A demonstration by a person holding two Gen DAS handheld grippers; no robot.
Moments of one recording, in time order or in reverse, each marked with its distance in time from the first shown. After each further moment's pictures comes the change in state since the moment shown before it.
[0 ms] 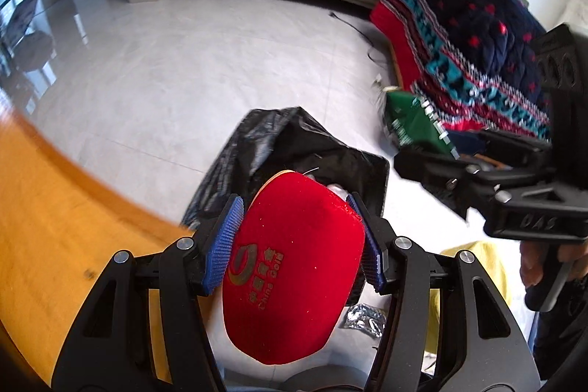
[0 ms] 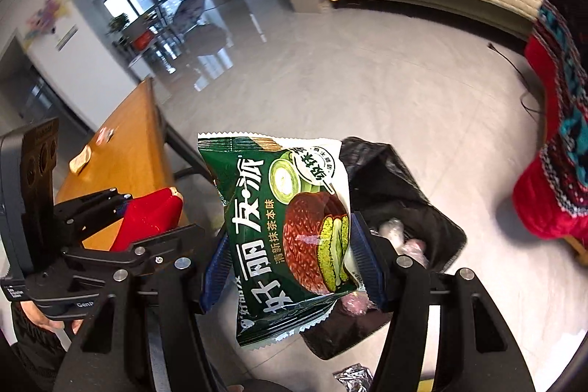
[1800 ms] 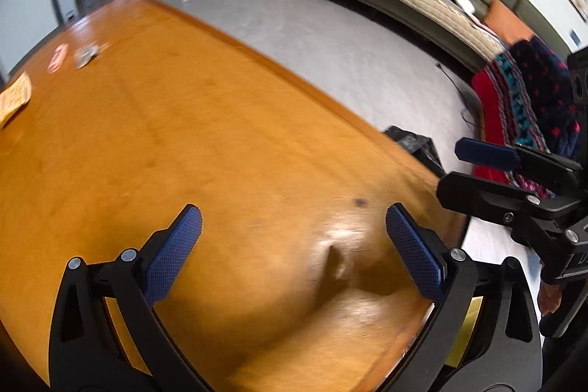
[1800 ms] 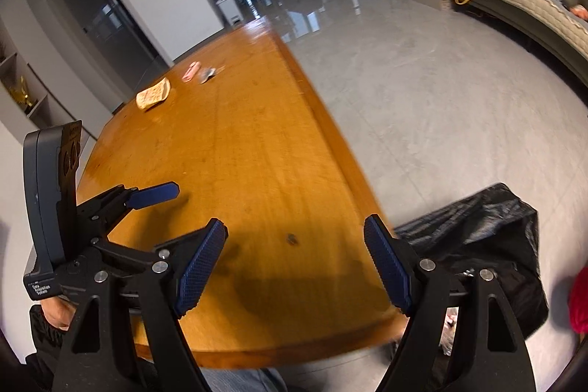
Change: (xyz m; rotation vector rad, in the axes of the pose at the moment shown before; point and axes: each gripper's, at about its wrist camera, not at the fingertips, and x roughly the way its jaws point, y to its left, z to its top) left arm -0.095 0.191 -0.097 -0.405 -0.098 0.230; right arm 0.093 0.232 0.017 -0.336 0.144 0.231
